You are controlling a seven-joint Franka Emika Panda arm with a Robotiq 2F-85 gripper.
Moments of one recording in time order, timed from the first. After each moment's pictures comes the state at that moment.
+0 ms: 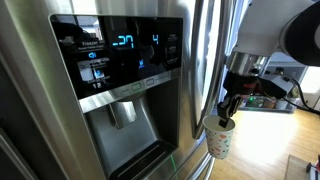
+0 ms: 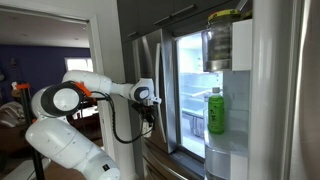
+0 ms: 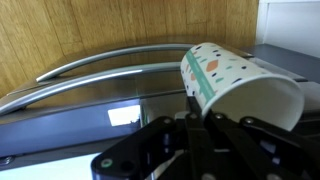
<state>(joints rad) 0.12 -0.58 0.25 -2.45 0.24 2.01 0.30</state>
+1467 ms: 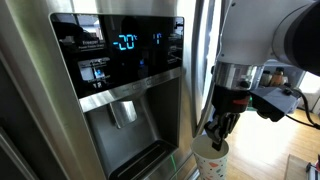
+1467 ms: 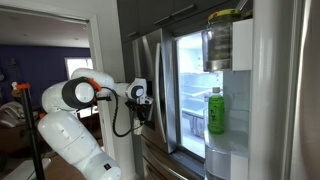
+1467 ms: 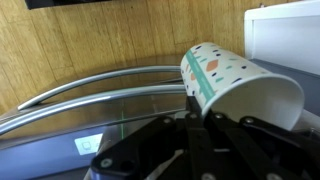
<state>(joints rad) 0.18 -0.44 0.38 -2.32 0.27 1.96 0.52</state>
